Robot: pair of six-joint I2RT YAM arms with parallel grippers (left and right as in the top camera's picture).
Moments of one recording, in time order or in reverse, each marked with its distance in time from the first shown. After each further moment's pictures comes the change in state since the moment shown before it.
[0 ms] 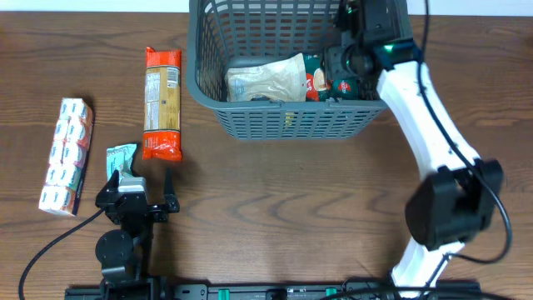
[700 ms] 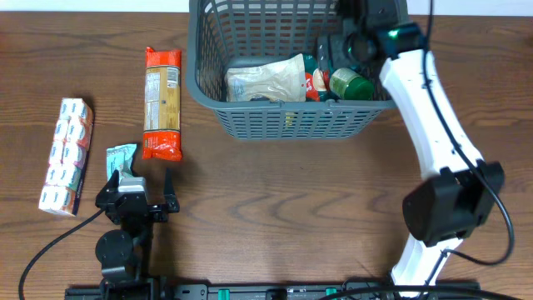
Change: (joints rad) left arm 0.000 0.000 0.000 0.000 0.000 0.000; right arm 0.000 0.003 0.232 -0.146 0.011 0.004
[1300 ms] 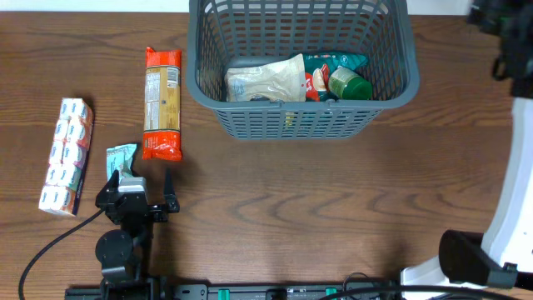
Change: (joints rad) left arm 0.000 0.000 0.000 0.000 0.000 0.000; right arm -0.356 -0.241 0.328 -0.250 0.431 0.037
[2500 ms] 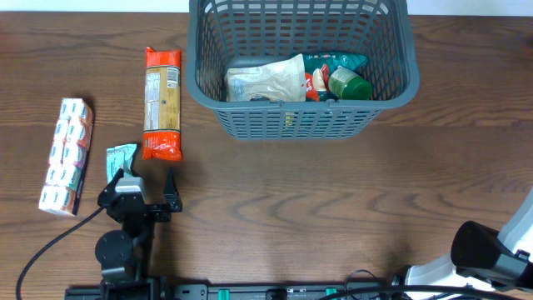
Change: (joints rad) left arm 0.000 0.005 0.004 0.016 0.047 -0.107; right arm -0.246 0.018 -0.005 -0.025 -0.060 0.072
